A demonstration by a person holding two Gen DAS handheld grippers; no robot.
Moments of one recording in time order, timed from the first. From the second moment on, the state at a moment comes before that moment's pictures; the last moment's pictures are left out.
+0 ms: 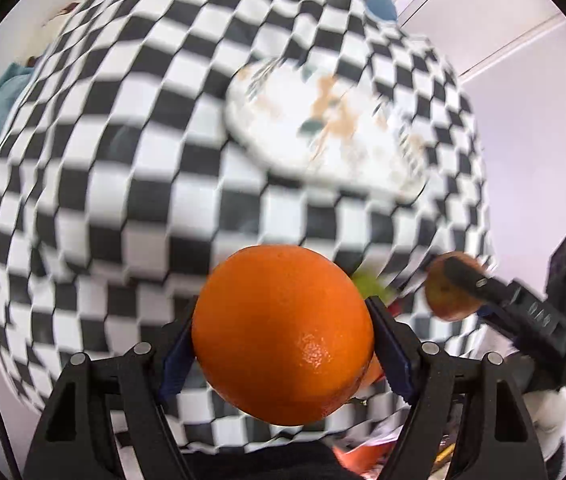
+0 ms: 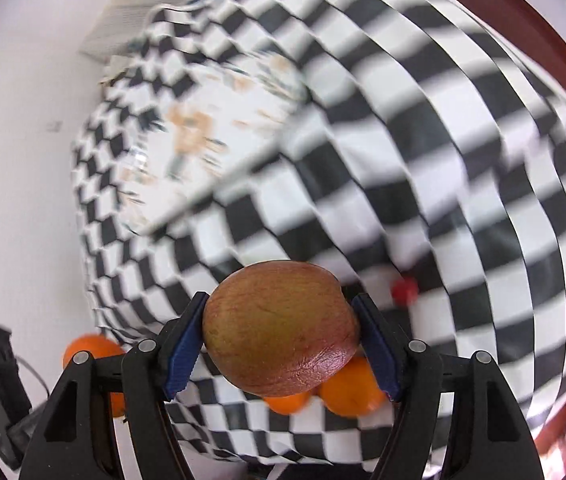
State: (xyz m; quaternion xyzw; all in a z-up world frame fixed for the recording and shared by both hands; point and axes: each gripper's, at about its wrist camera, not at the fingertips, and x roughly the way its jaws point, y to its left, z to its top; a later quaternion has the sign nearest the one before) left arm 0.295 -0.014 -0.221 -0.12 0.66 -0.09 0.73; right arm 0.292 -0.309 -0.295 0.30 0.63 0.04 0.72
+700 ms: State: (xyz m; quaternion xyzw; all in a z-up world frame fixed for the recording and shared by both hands) left arm 0.504 -0.054 -0.298 -0.05 0.73 -0.03 0.69; right arm 0.519 -0.275 -0.361 0.21 0.72 0.08 0.66
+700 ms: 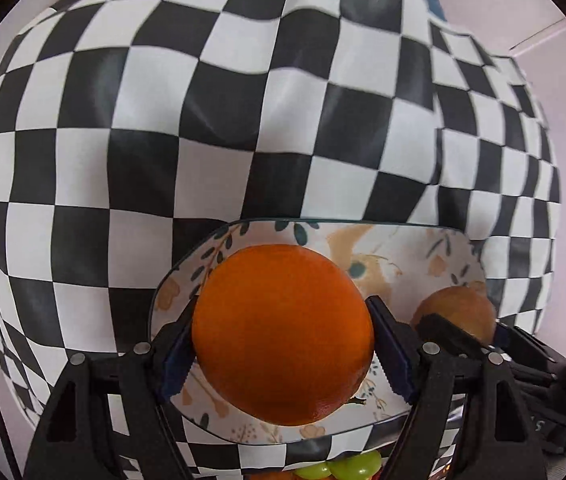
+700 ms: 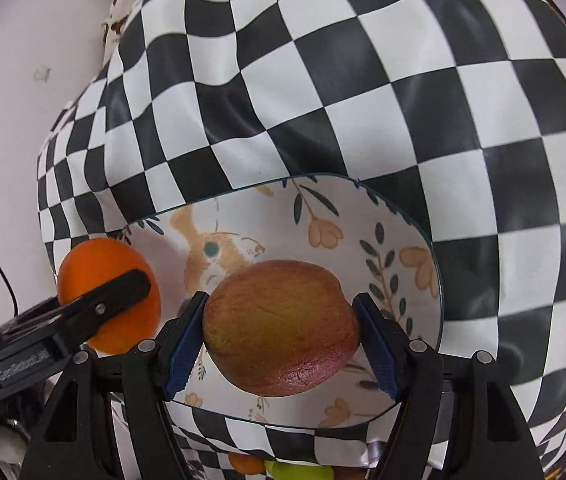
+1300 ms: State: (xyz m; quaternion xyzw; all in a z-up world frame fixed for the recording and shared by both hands) left arm 0.475 -0.049 -0.295 -0.05 0.70 -0.01 0.71; right arm 0.487 -0.327 -0.332 0.16 0.73 0.07 0.67
